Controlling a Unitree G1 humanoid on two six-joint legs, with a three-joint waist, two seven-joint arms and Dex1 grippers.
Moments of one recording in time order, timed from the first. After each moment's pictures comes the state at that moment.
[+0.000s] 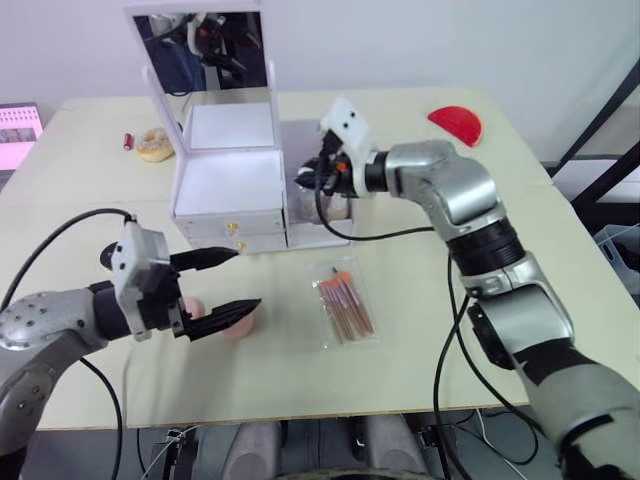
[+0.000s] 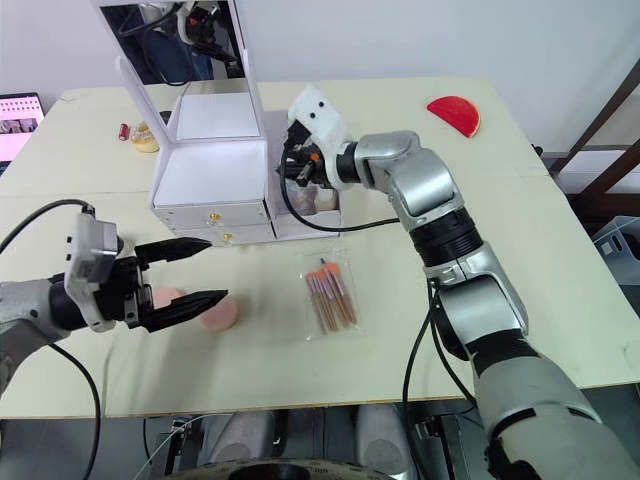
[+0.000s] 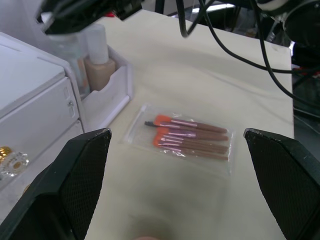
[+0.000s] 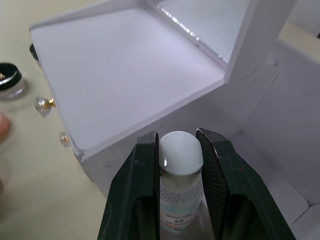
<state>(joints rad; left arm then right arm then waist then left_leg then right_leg) 0.06 0.86 0.37 -0.64 -0.88 0.64 -0.87 -1.08 -0.35 0.31 0.28 0.24 0.72 0.78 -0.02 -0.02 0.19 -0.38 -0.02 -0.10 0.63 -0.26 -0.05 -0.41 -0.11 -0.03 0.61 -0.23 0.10</state>
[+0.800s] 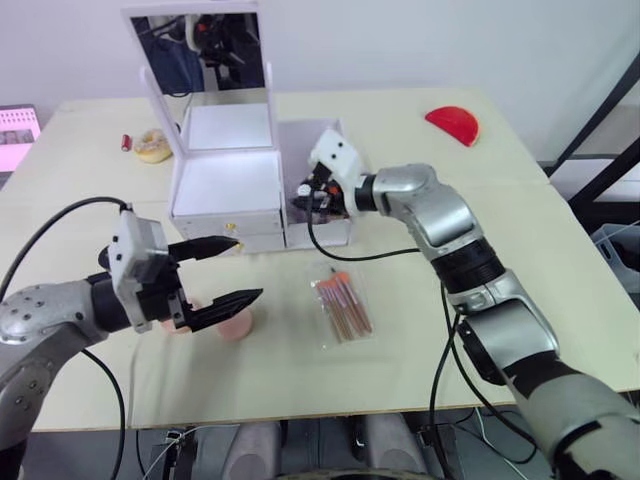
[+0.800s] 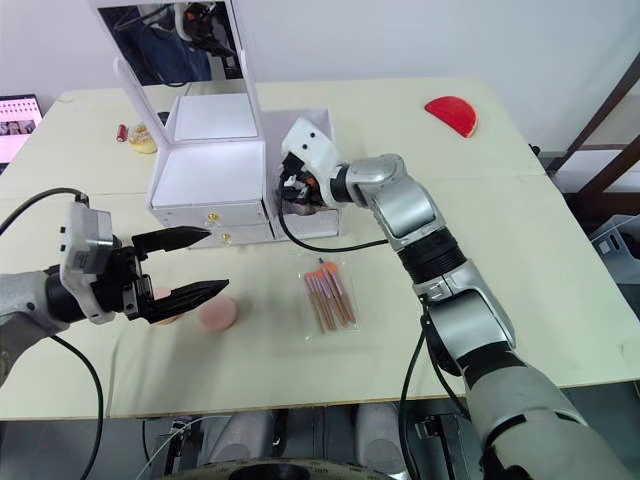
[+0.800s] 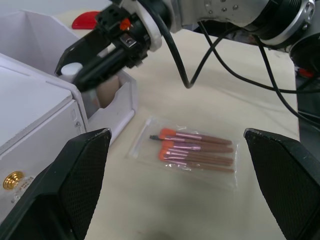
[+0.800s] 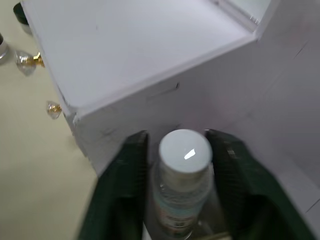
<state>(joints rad) 0.02 0.86 0.38 -0.65 -0.90 0.64 -0.84 -1.01 -0.30 0.33 0.30 0.13 0.63 0.79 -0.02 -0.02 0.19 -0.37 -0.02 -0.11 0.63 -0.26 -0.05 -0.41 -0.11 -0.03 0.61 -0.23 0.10</state>
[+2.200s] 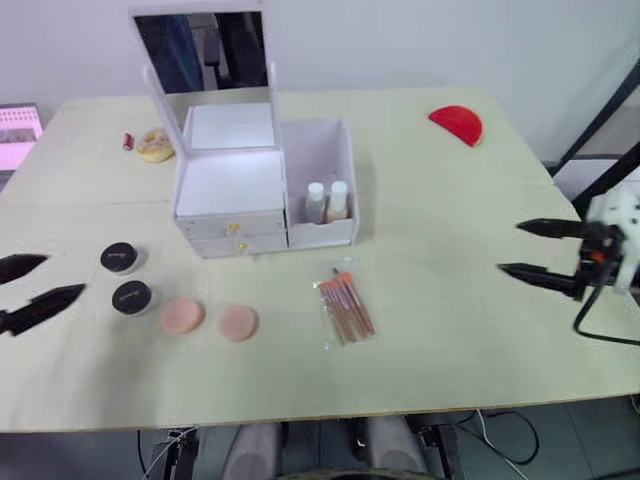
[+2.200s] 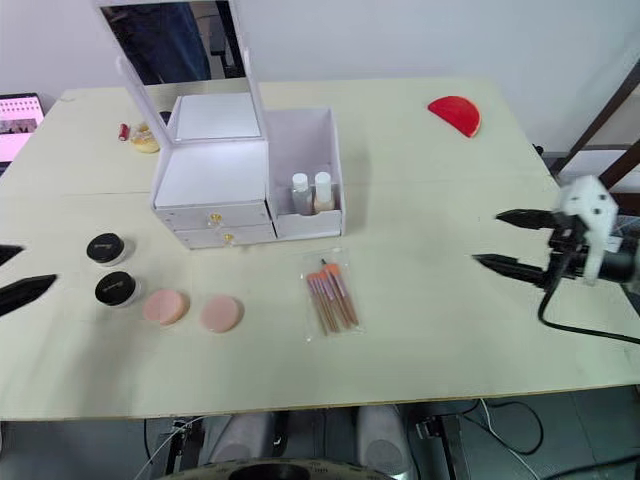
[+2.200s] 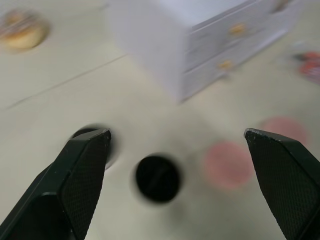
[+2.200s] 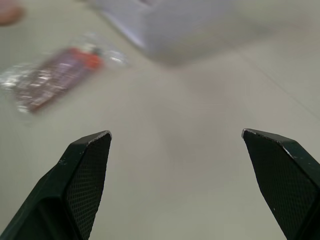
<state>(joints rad) 0.34 1.02 0.90 -0.05 -0.64 0.51 -1.16 -0.16 -1.05 -0.44 0.06 0.44 0.38 1.28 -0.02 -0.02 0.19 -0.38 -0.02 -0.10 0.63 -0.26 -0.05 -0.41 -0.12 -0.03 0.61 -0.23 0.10</state>
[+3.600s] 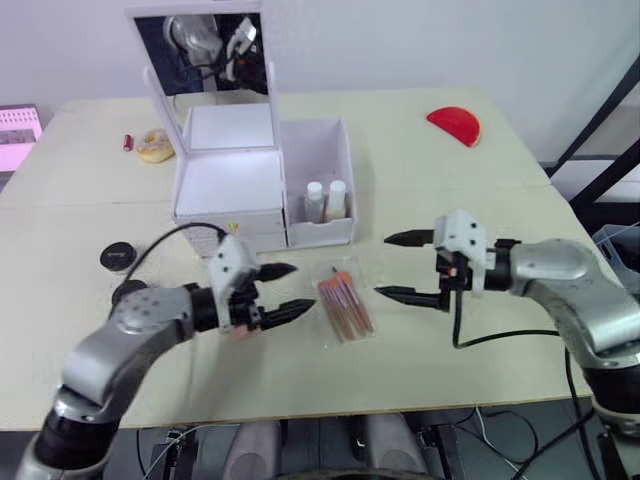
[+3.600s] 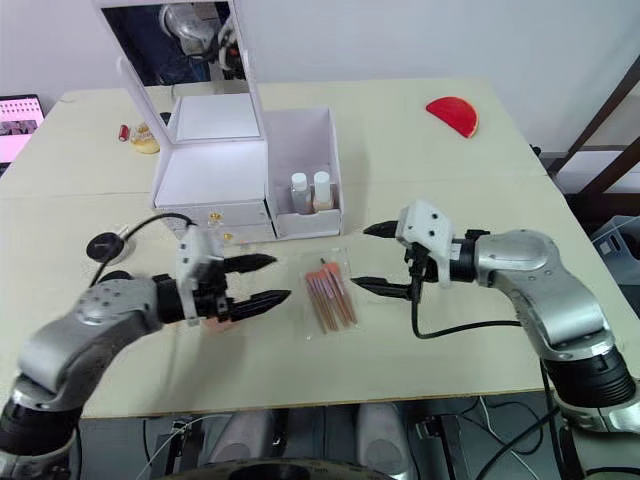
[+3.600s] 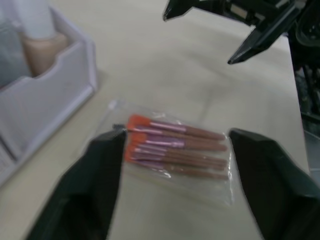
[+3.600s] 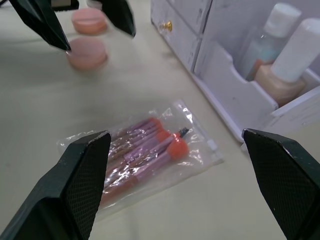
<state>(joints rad) -0.15 0.63 -0.07 -0.56 -0.58 0.69 -0.74 -0.34 -0.83 0.06 -0.37 0.43 0.52 1.02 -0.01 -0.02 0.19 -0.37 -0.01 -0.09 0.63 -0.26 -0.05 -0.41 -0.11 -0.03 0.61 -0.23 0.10</state>
